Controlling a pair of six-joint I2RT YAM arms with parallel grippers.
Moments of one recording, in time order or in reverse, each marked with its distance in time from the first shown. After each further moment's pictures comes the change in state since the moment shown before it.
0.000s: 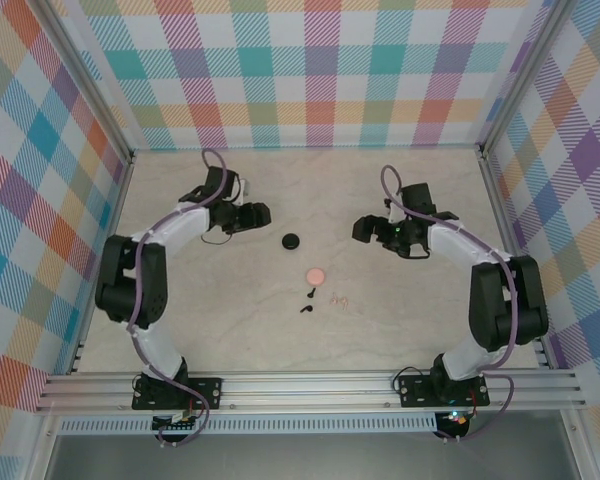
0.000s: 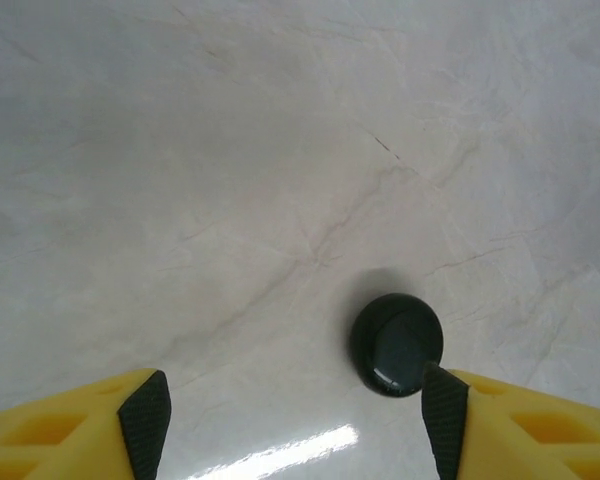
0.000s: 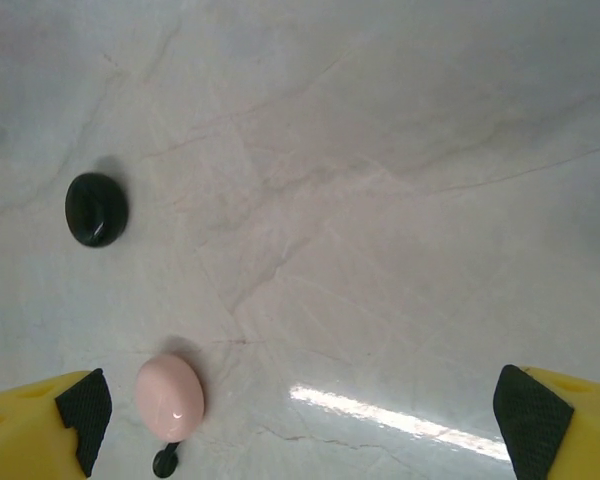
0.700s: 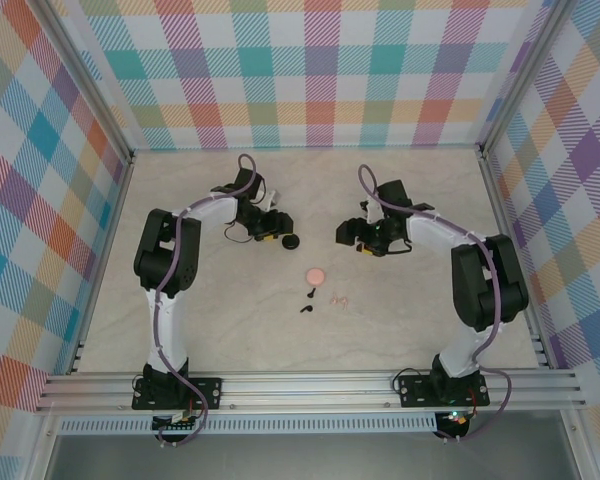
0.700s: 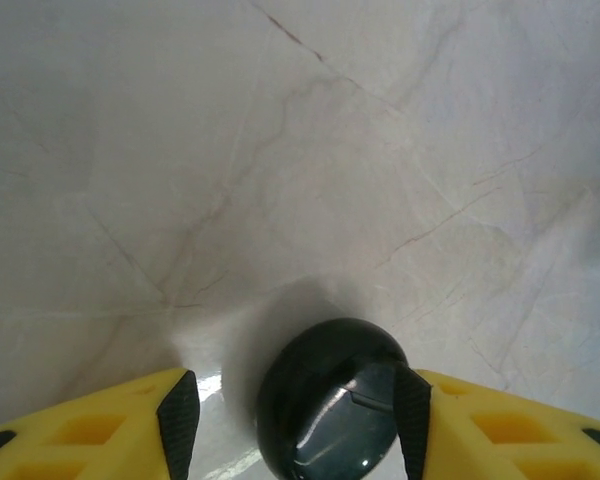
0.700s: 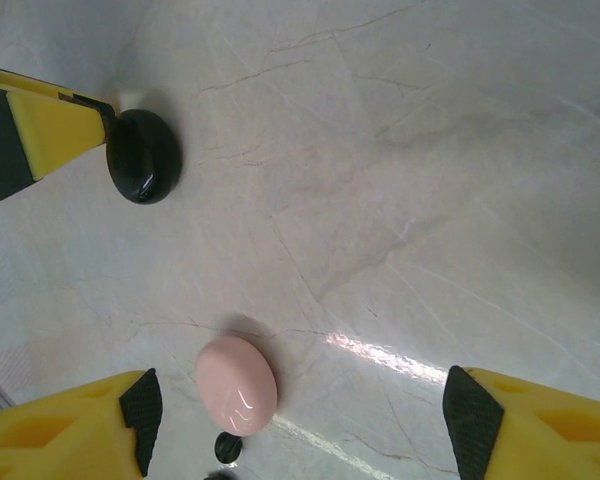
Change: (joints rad) left arm -0.053 0.286 0.205 -0.088 0.235 0.050; right arm 0.099 0.154 0.123 -0.043 -0.101 0.040
